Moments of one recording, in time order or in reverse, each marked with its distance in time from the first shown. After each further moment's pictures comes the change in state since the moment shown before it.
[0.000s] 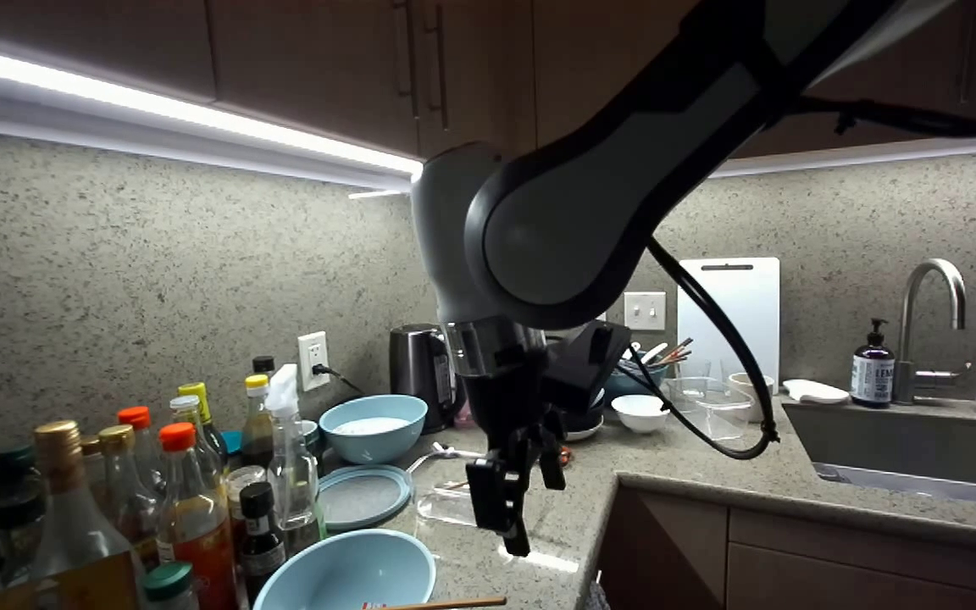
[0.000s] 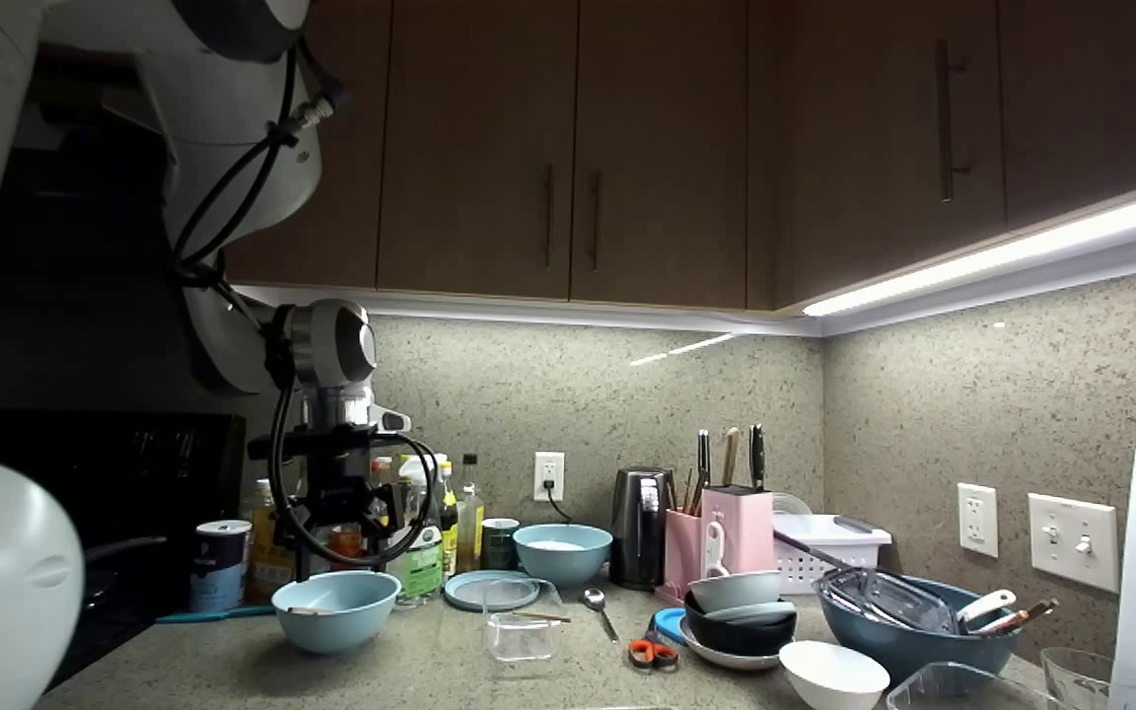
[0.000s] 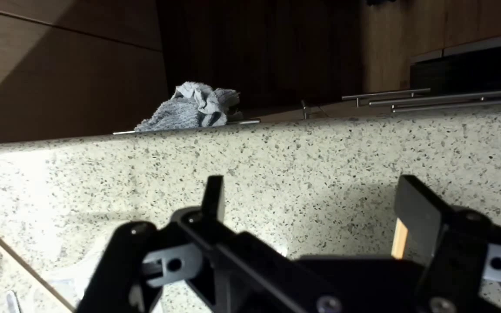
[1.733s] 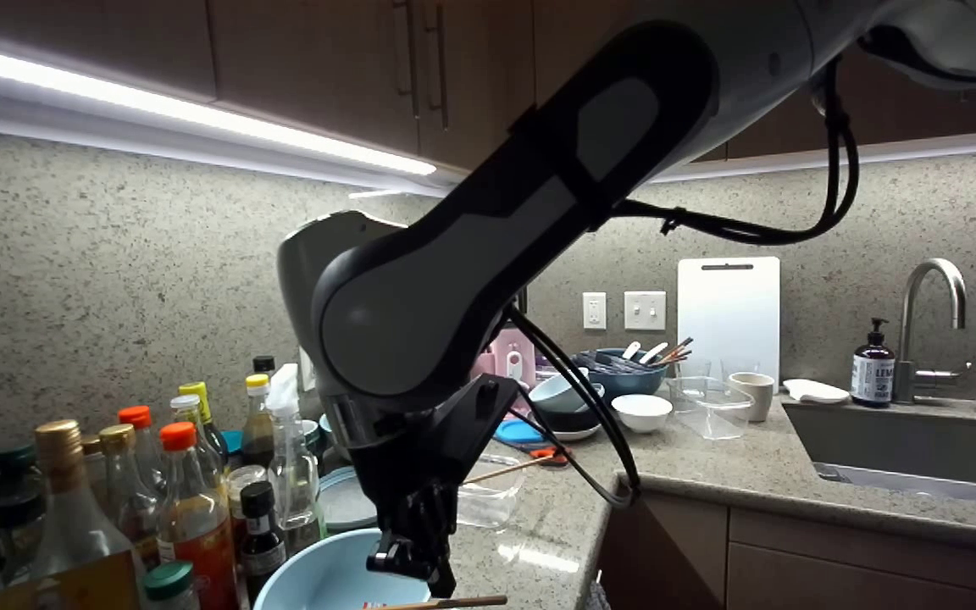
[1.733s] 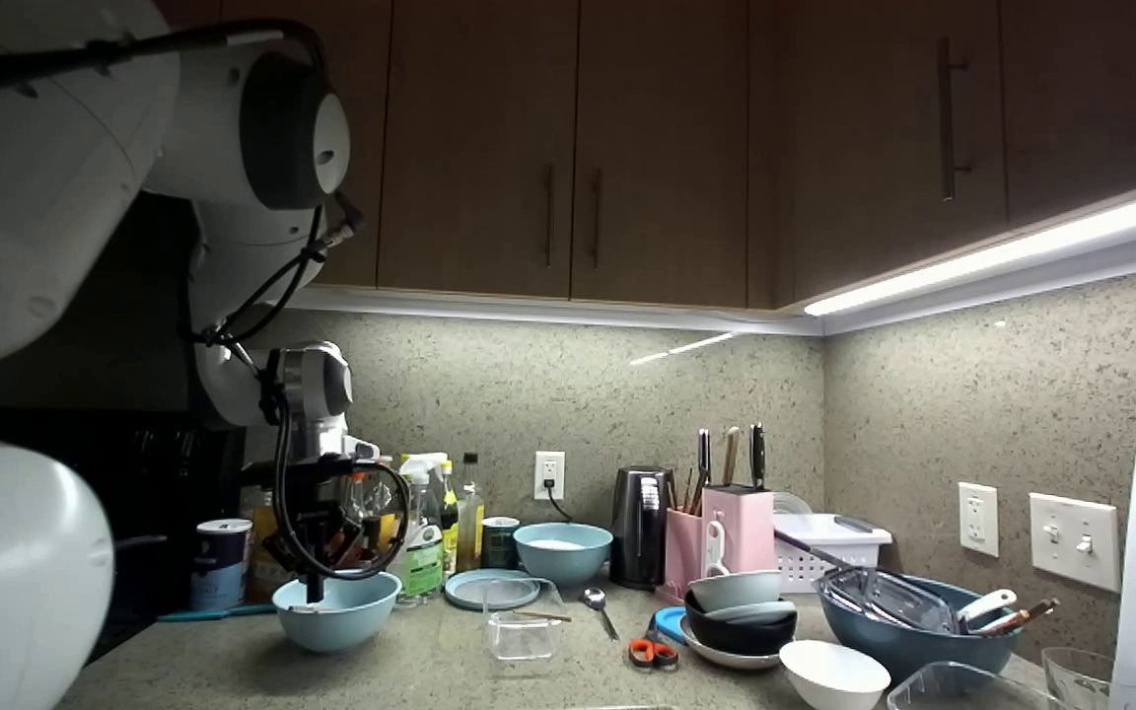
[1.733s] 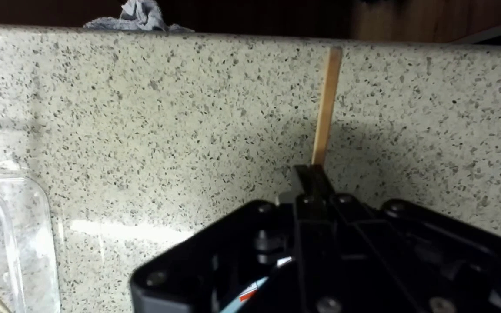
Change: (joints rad) arm 0.140 0.313 -0.026 0.325 -0.051 -0.062 -0.027
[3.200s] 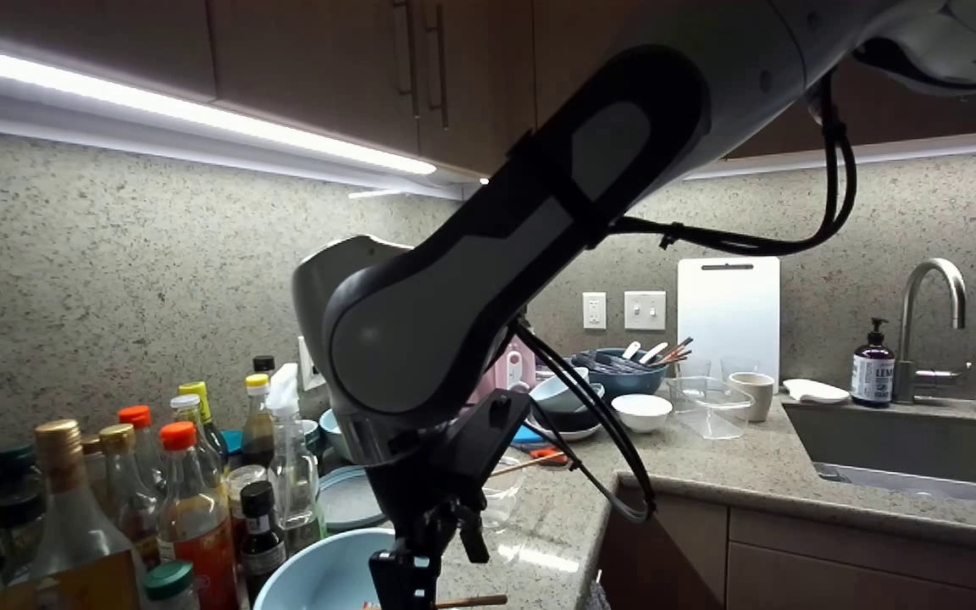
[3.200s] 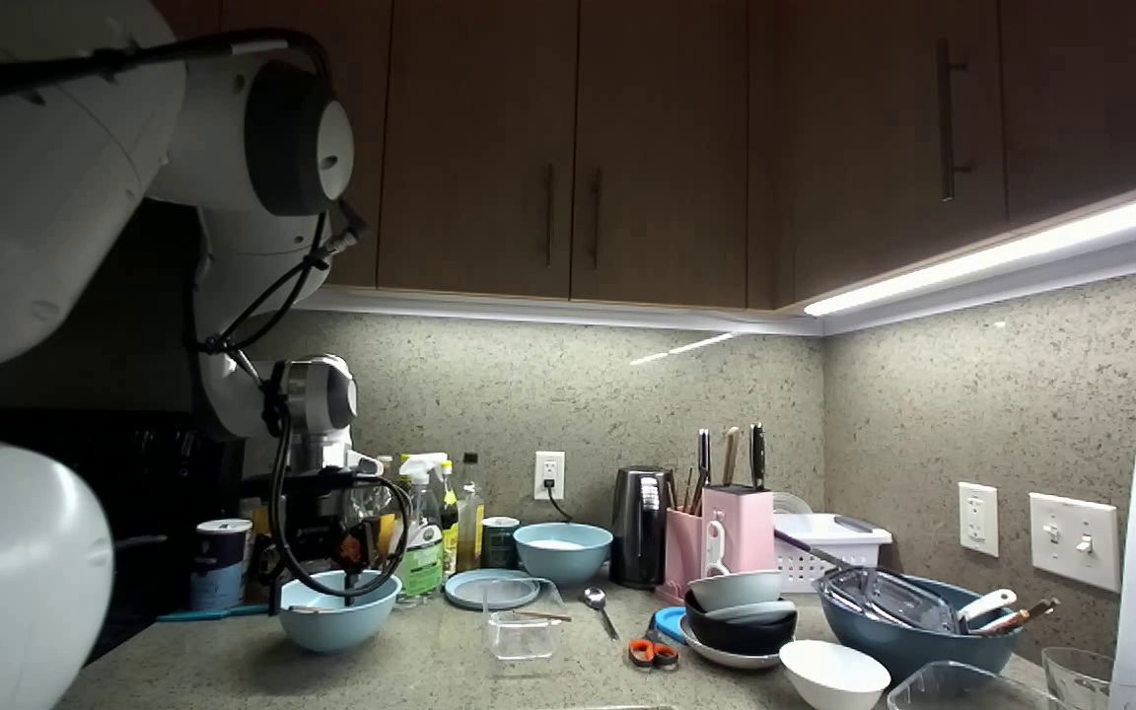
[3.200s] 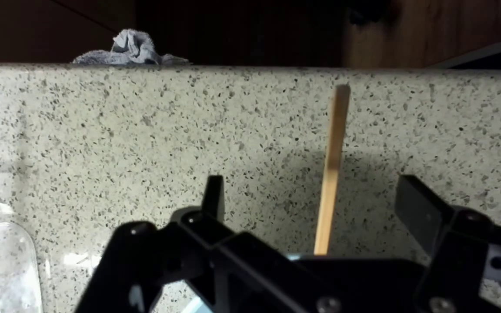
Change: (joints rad) arm -0.002 0.017 -0.014 -0.018 0.032 -0.021 0.004
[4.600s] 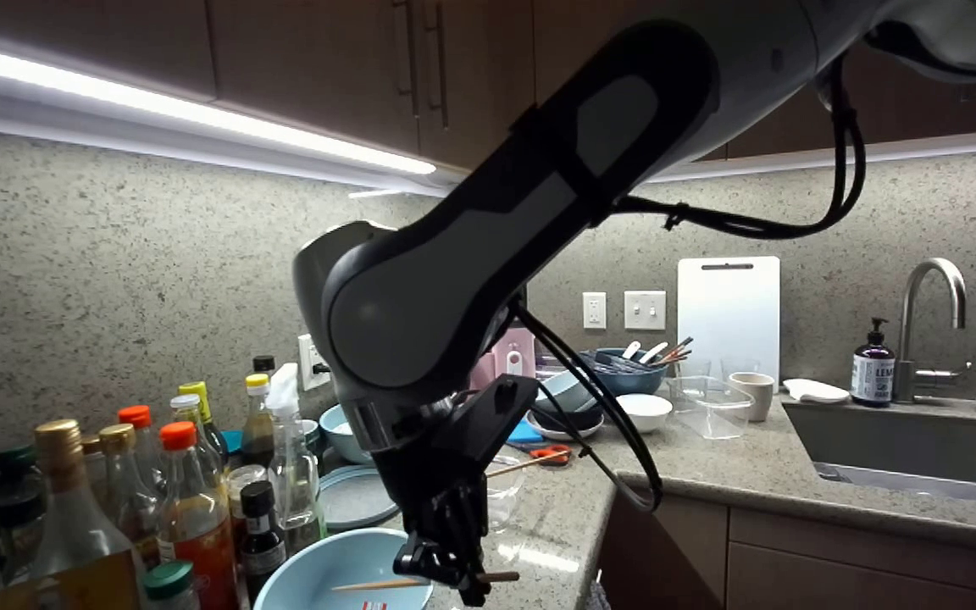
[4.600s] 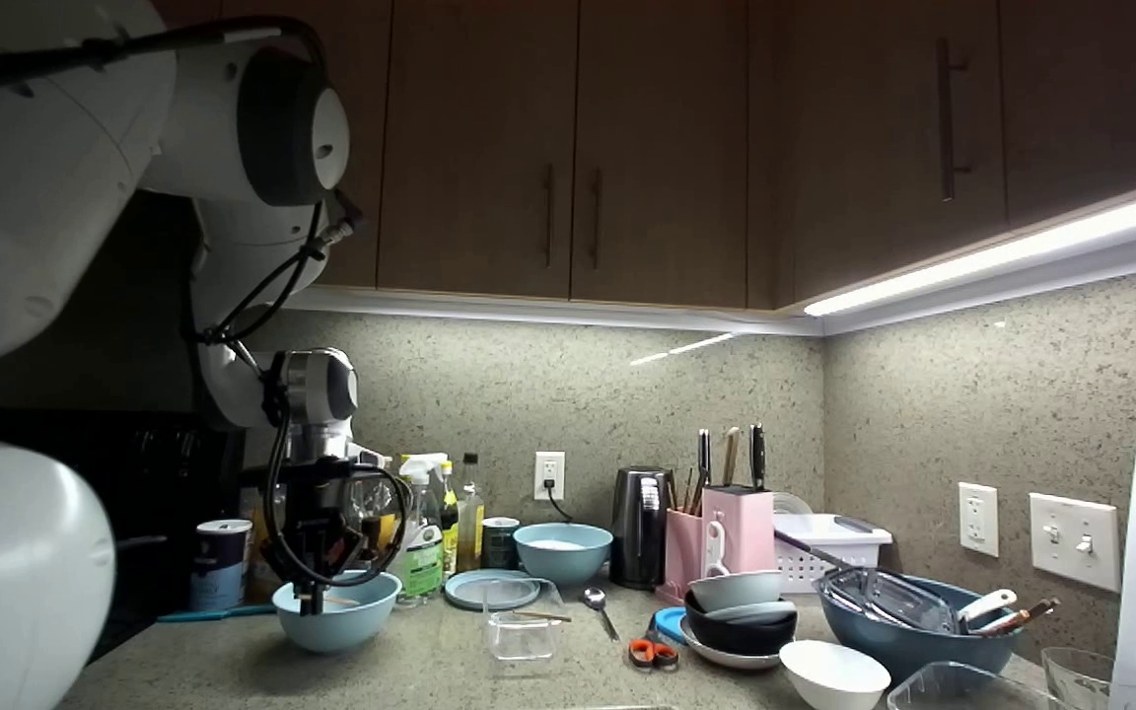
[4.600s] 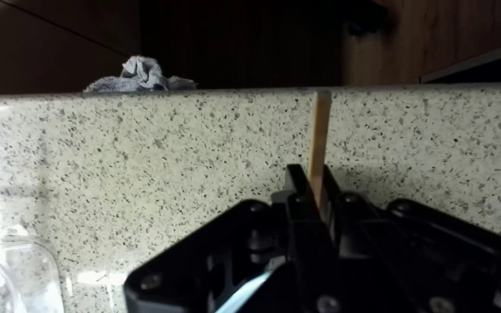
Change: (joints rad) arm 0.009 -0.032 -0.012 -0.001 0.014 -0.066 0.033
